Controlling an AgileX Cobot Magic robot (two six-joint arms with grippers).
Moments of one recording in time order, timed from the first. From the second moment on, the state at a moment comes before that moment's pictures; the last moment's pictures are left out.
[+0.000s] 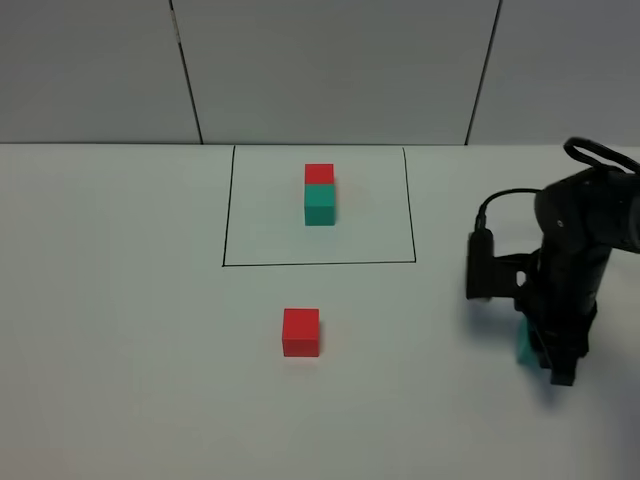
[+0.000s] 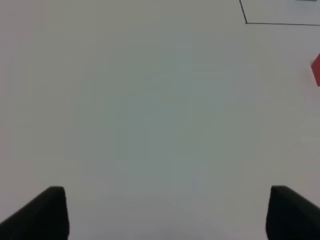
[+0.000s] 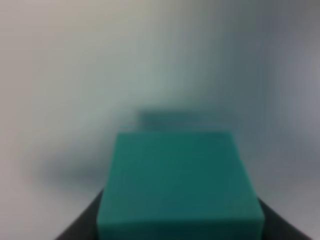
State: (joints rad) left arm -0.03 0.00 -0.46 -0.05 1.06 -0.03; right arm 0.27 1.99 -1.24 -0.21 0.90 -0.94
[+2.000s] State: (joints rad) left arm -0.03 0.00 -0.46 -0.05 1.06 -0.03; right arm 0.60 2.31 -1.72 -0.06 1.11 -0.72
